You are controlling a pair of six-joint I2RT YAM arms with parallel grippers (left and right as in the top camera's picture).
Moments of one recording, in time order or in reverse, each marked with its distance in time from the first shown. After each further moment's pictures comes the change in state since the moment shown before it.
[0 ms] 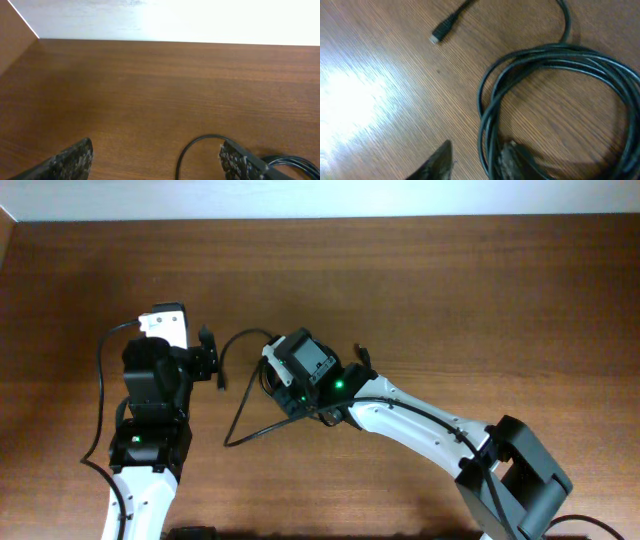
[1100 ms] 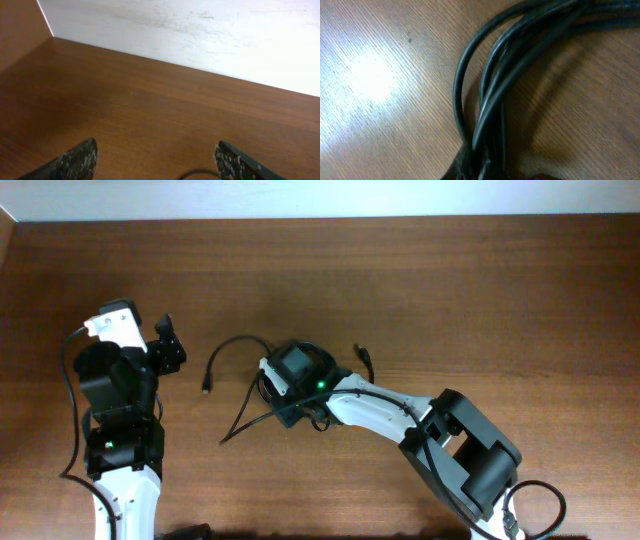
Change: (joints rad) left arm 0.222 0.000 0.000 0.094 0.183 -0.097; right arm -0.004 0.212 0.038 0.009 -0.072 0.014
